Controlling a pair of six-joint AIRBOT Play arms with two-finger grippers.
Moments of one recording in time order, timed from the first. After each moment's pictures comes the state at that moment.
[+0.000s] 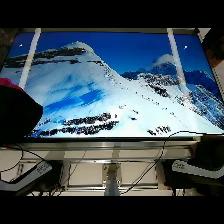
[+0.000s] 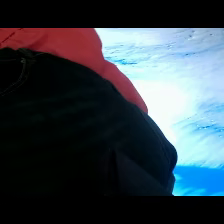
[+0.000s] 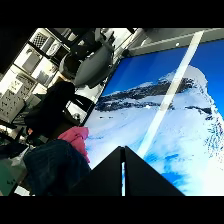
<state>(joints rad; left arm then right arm) 0.76 -1.16 1.50 1.33 -1.18 -1.24 -0.54 -1.38 2.08 -0.29 1.53 1.43</state>
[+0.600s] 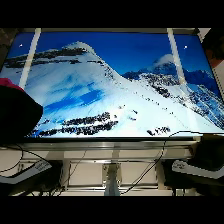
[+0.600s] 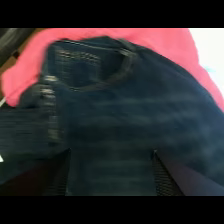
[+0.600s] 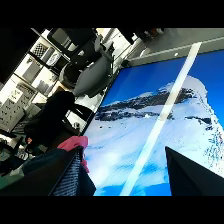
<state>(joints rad) 0.92 -1.23 1.48 1.43 -1.06 -1.28 -0.52 -1.38 2.07 -0.30 1.48 1.43</state>
